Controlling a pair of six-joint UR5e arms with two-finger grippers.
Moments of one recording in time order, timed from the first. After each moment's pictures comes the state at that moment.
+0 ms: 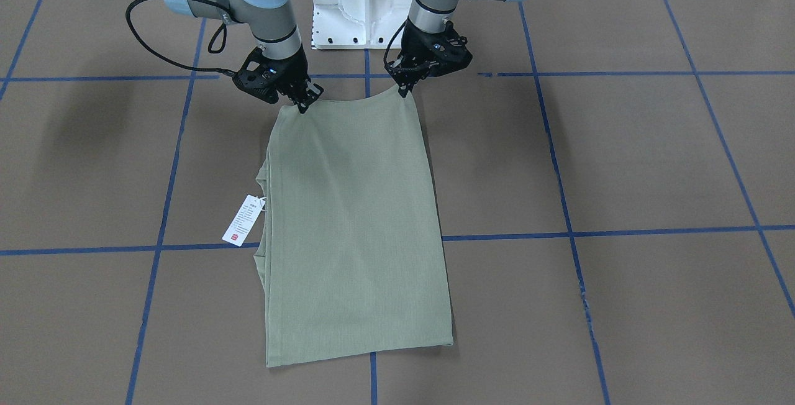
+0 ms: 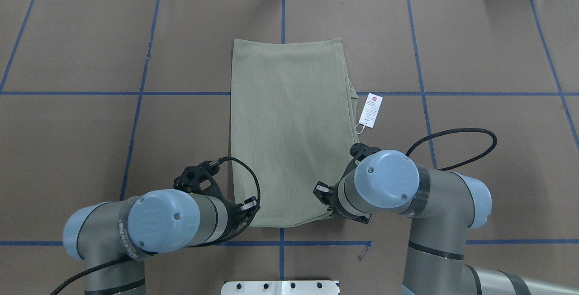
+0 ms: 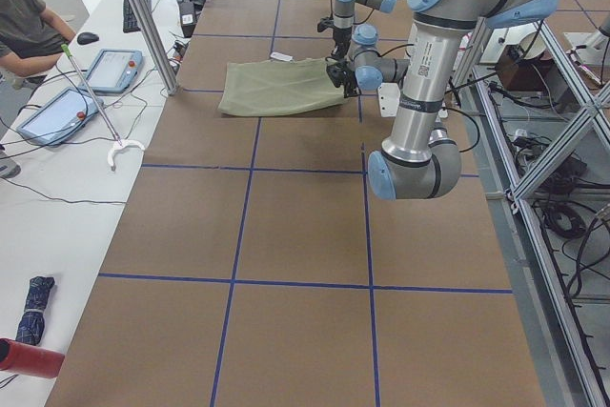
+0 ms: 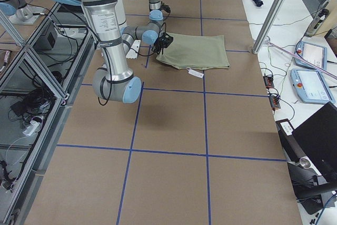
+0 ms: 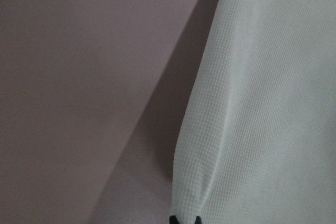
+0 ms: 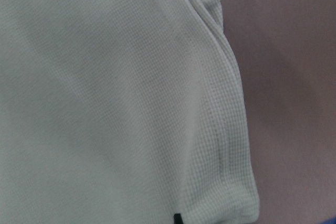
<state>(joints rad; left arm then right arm) -0.21 -2.00 -1.99 -1.75 -1.64 -1.93 0.31 -1.17 1.97 -1.49 1.82 1.89</state>
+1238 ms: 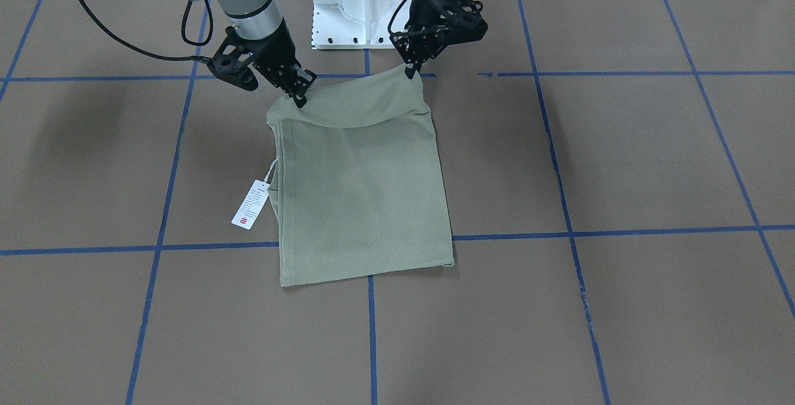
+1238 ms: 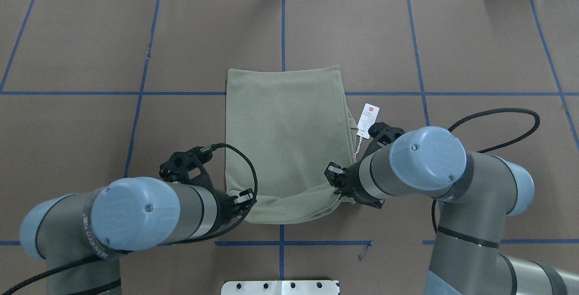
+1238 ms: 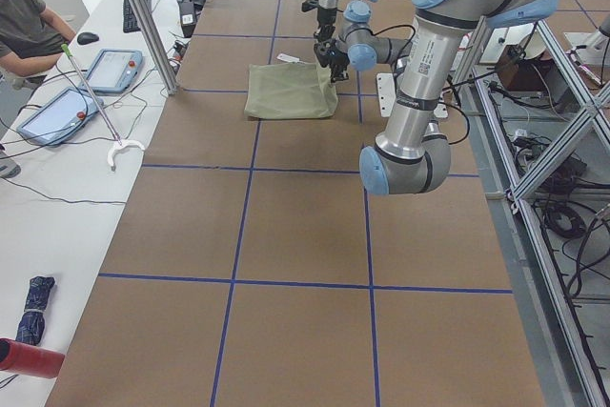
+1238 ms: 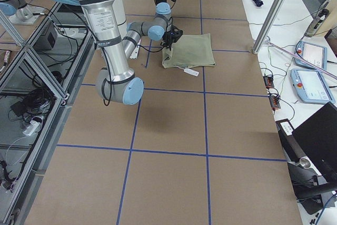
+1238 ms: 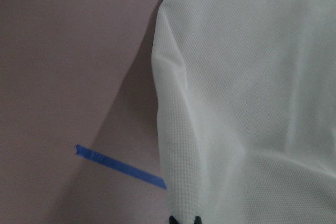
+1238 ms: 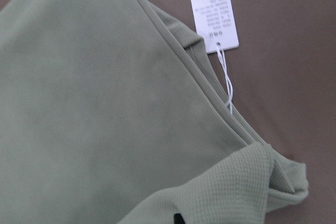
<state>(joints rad) -0.36 -2.09 -2.02 -1.62 -1.65 -1.79 0.49 -1.13 1.95 -1.48 1.84 1.86</state>
